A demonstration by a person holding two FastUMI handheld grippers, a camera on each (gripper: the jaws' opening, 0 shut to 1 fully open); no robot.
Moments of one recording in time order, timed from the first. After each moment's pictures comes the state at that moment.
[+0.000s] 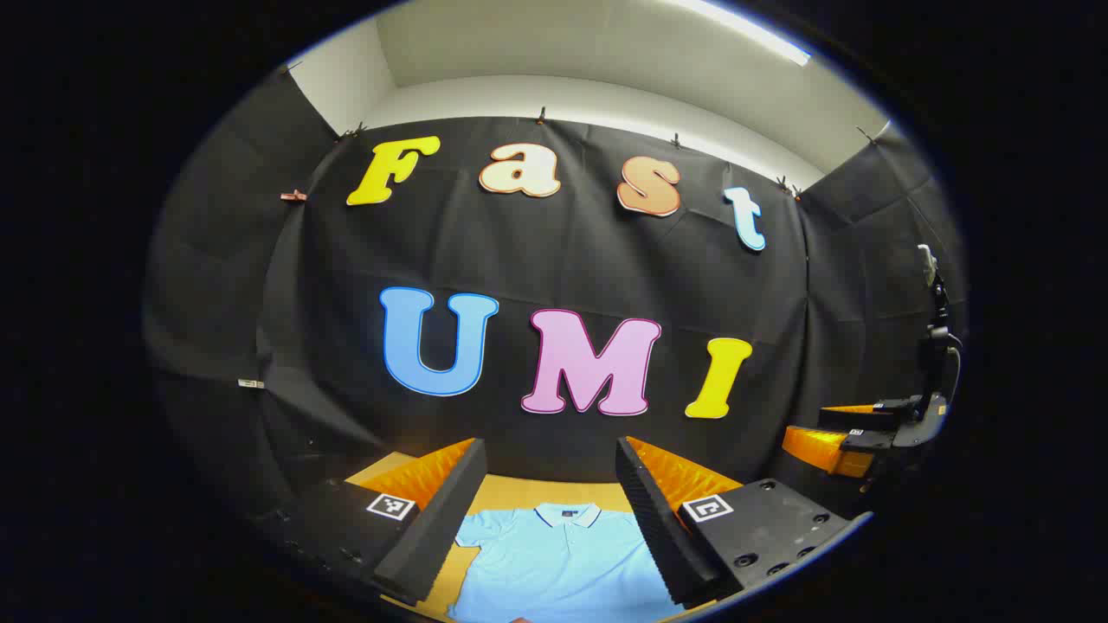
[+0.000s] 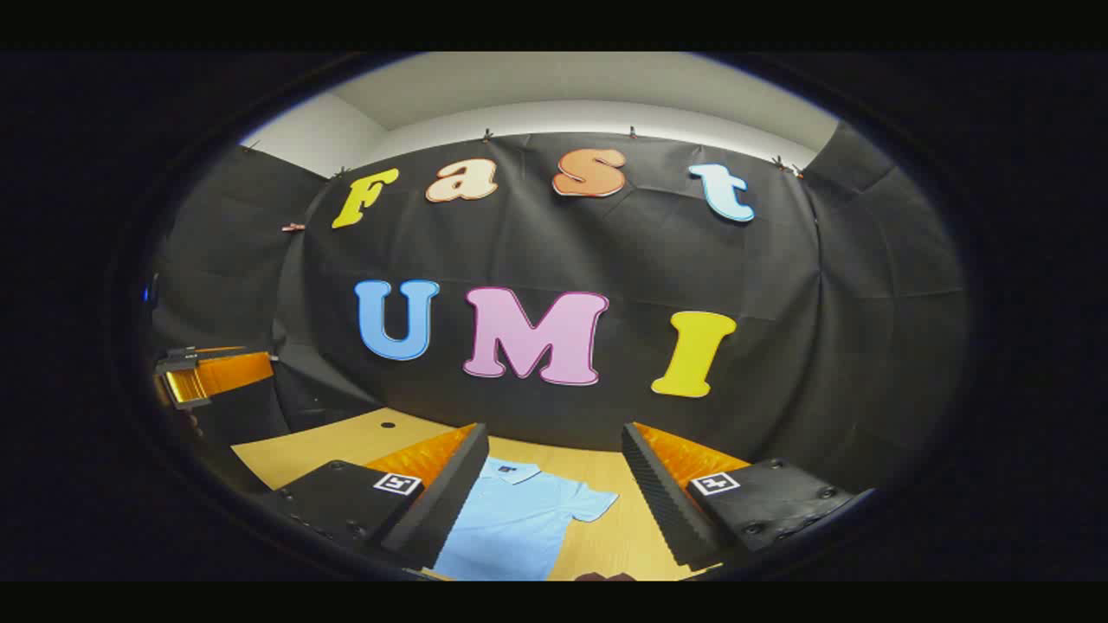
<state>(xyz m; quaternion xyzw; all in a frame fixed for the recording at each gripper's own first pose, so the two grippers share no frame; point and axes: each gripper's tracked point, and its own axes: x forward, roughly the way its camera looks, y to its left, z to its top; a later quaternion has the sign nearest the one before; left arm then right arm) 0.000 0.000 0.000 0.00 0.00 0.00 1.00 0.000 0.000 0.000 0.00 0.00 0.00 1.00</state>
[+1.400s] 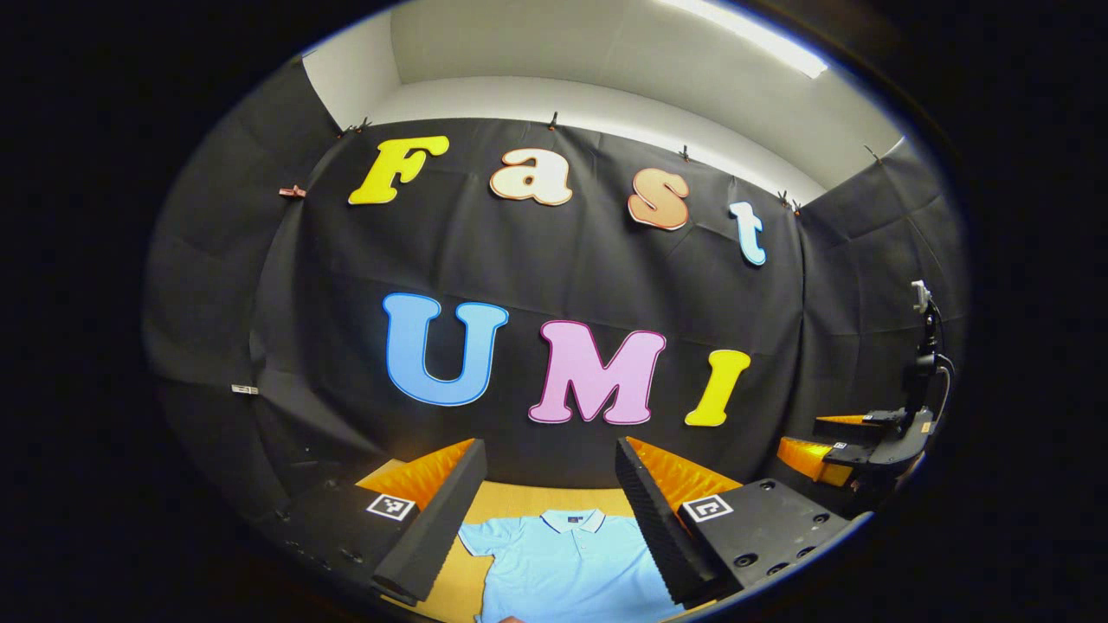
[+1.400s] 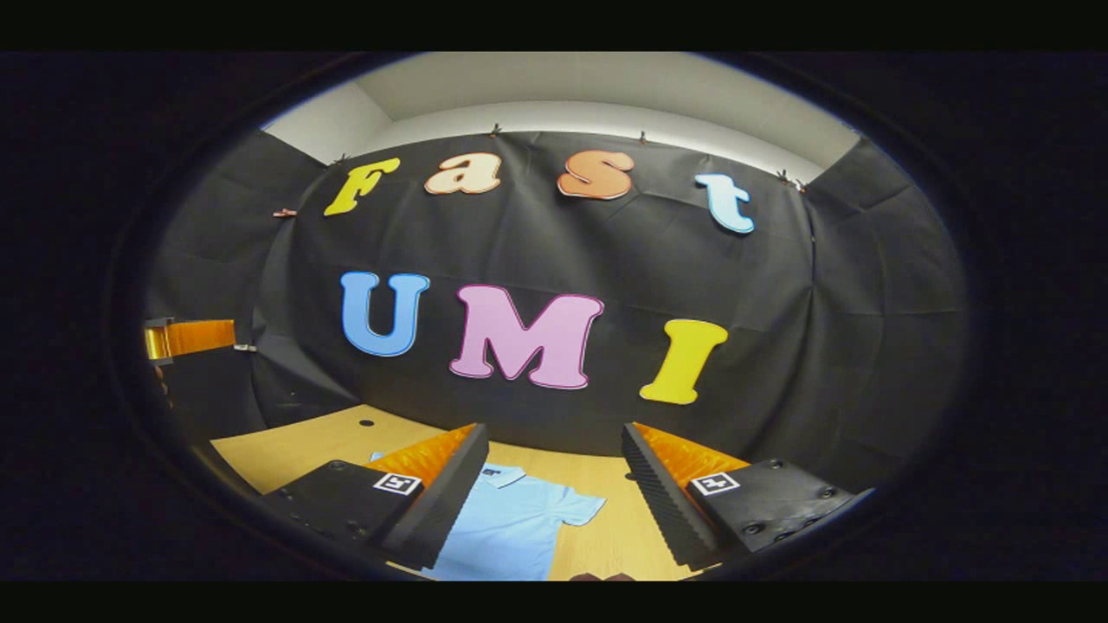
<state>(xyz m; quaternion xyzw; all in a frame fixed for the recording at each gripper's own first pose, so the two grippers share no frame) 0.007 0.051 0.018 -0.02 0.00 -0.03 1.00 0.025 0.023 0.009 -0.03 -0.01 -0.03 1.00</state>
